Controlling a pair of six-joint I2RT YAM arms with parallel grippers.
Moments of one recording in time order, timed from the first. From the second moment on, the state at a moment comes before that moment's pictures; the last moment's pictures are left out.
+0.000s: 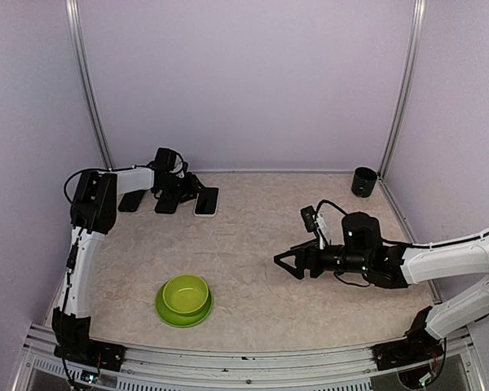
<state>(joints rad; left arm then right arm) -0.25 2.52 2.00 -0.27 0.46 -0.55 0.83 1.30 0.51 0.42 -0.25 0.44</state>
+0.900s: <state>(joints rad) -0.30 2.48 1.97 -0.32 0.35 -0.56 0.83 1.31 0.53 0.40 -0.24 0.44</state>
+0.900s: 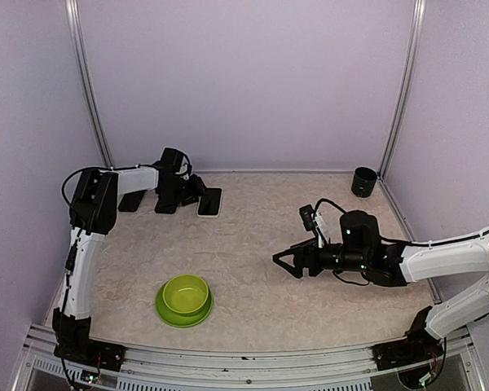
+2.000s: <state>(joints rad) -0.63 1.26 0.78 0.07 -0.01 -0.49 0.82 1.01 0.67 -0.16 0.22 0.33</state>
